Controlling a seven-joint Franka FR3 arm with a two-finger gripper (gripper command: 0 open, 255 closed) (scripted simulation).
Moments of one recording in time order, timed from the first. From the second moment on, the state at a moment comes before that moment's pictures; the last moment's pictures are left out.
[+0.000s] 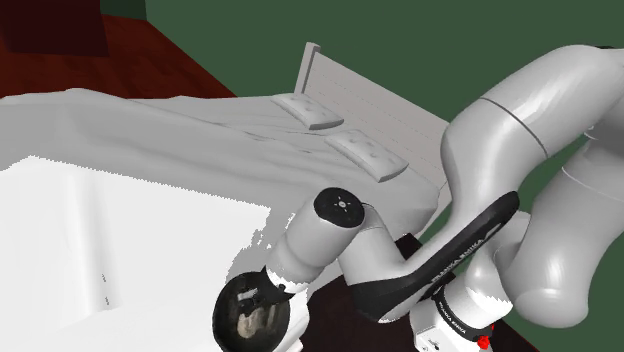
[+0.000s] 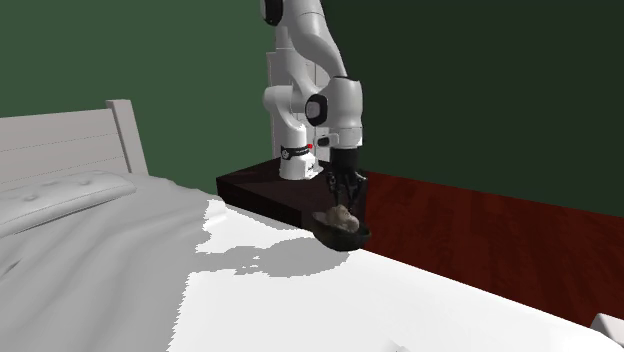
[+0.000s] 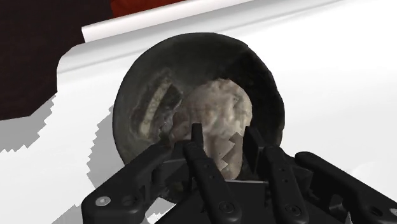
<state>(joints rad) 0.54 0.14 0.44 -2.54 -0.33 2.85 1.46</state>
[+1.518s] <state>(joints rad) 0.29 0.48 0.55 -2.31 -0.48 2.97 0.63</state>
